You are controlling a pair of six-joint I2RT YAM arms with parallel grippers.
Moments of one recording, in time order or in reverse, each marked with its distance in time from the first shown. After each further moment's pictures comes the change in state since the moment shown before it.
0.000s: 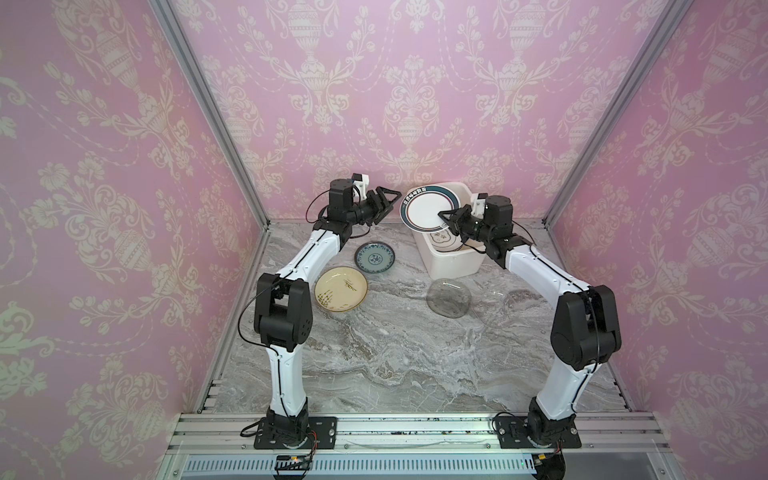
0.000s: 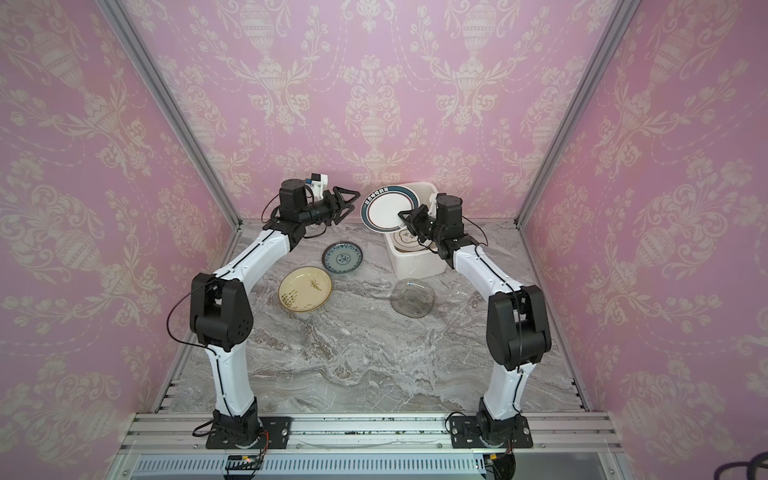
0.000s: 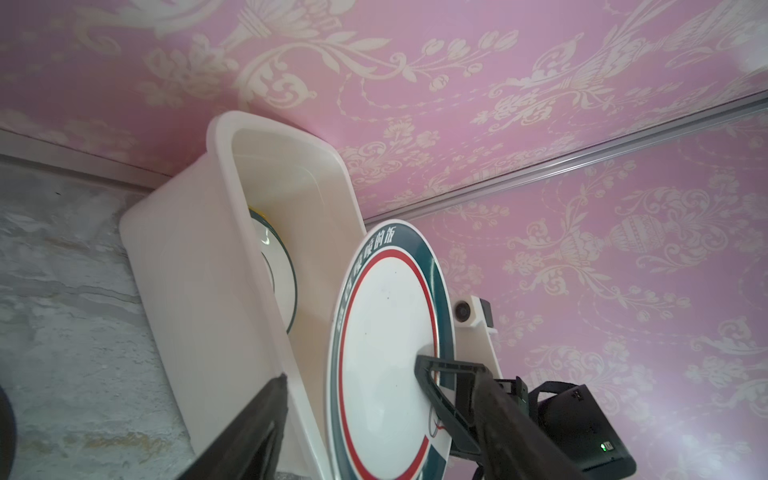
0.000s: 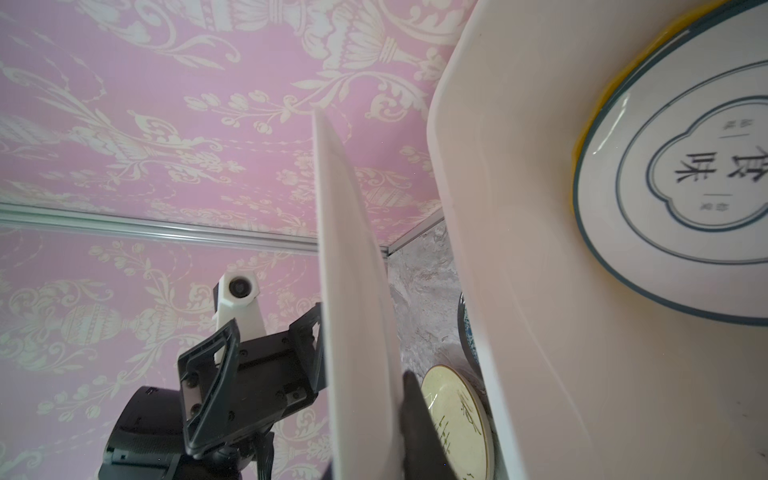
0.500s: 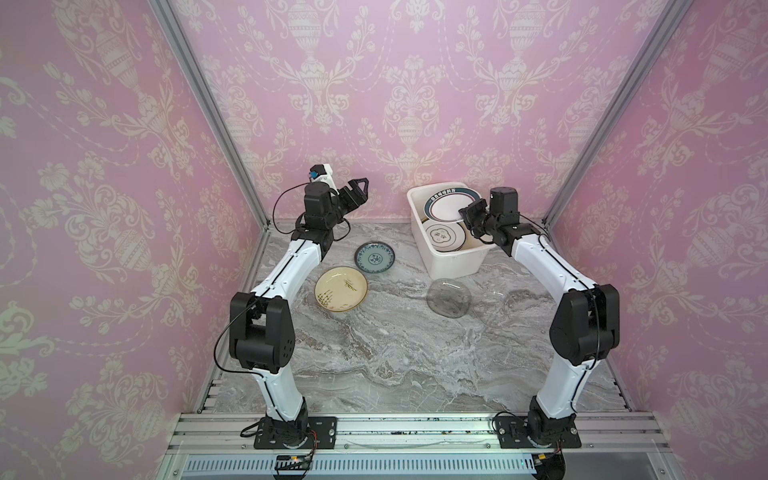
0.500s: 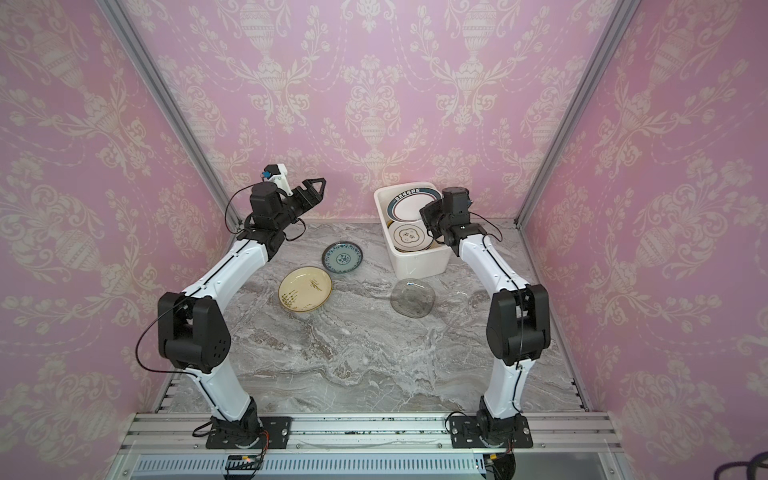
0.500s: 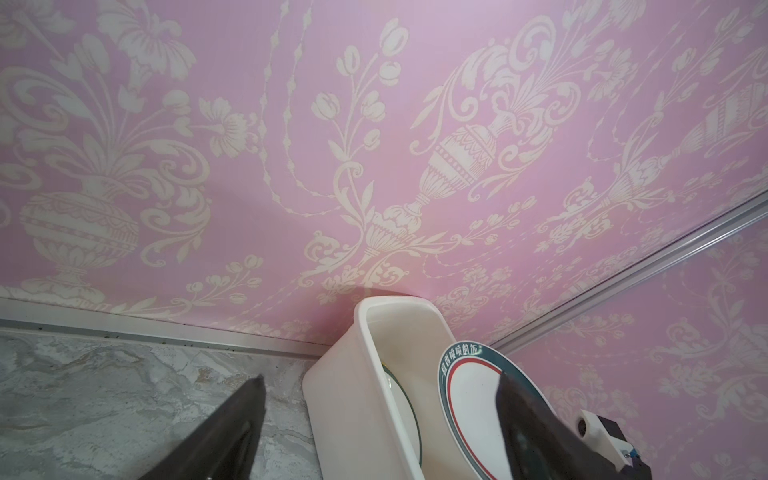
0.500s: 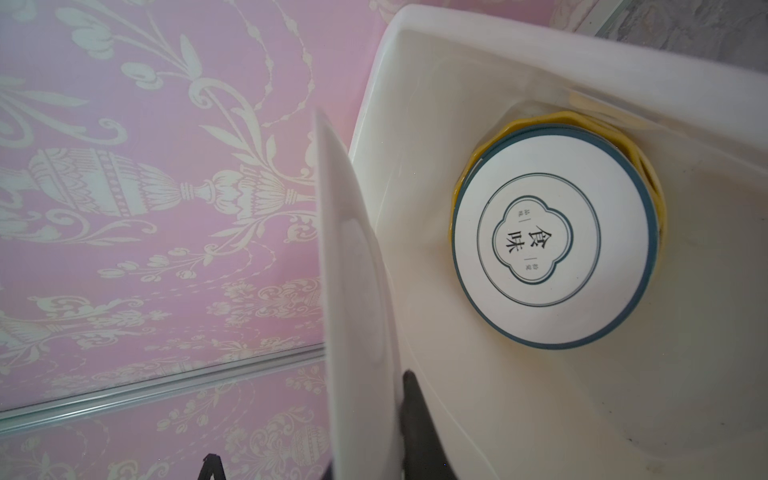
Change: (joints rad) left arm 0.059 -0.182 -0.195 0.104 -0.394 0.292; right arm -0.028 0.075 0.204 -0.309 0.285 0.089
